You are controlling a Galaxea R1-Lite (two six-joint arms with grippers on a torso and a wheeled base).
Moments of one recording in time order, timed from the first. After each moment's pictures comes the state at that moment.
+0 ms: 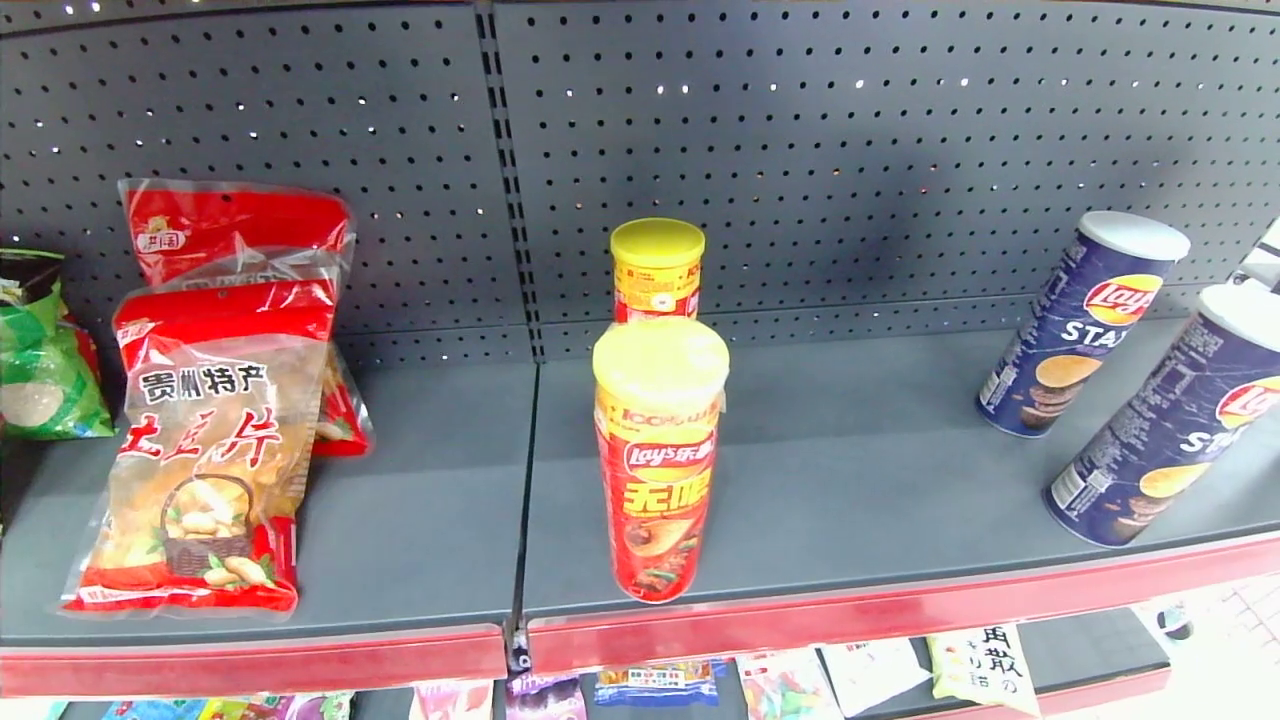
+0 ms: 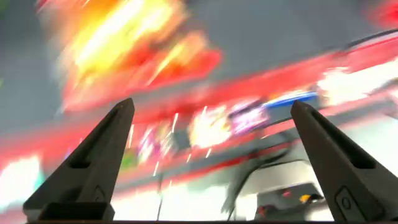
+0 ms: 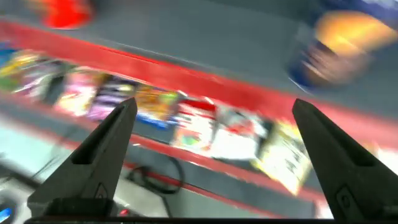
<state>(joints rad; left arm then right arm) -0.31 0.49 -0.52 0.50 0.21 -0.04 0.05 0.44 -0.32 0.17 0.23 -0.14</state>
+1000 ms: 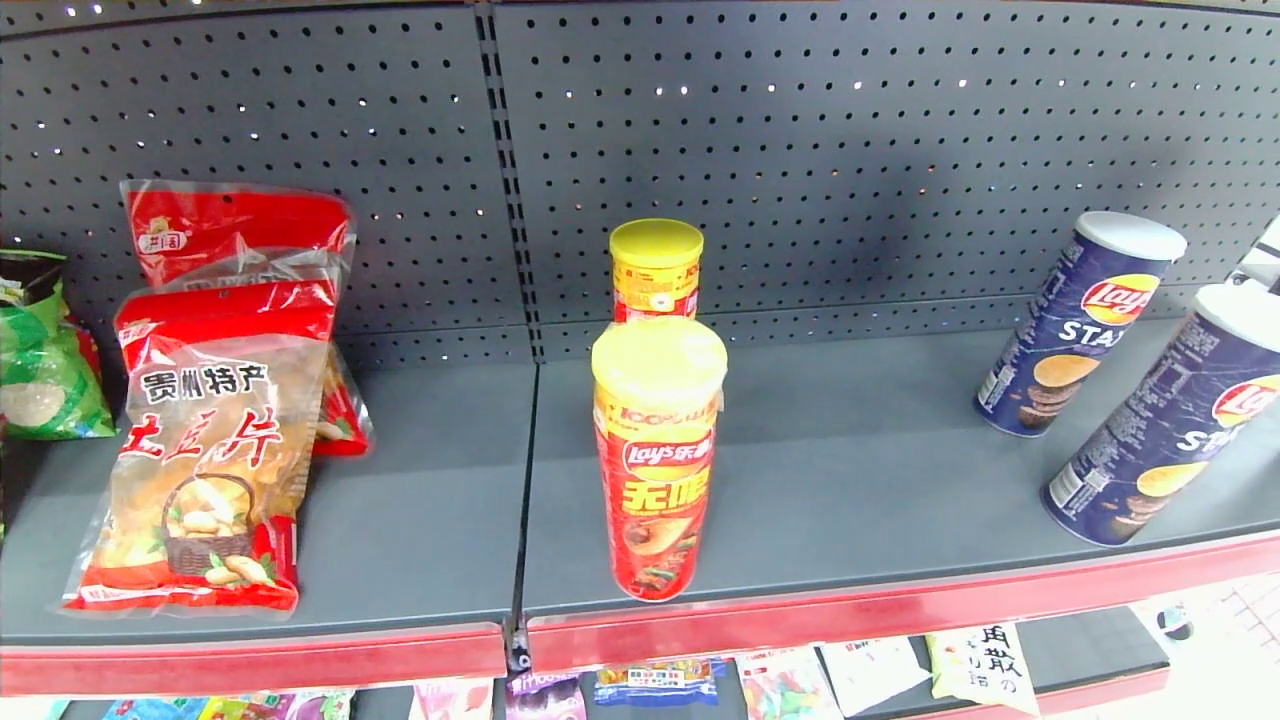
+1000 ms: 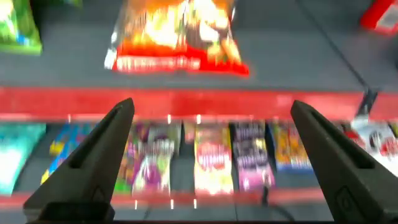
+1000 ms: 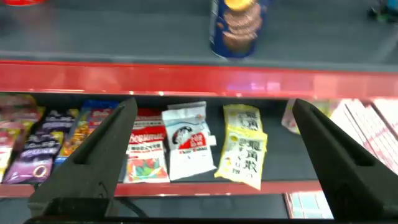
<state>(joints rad) -0.05 0.07 -0.11 0.06 0.08 -0.07 -0.08 0.09 -0.02 -0.03 0.08 -0.07</state>
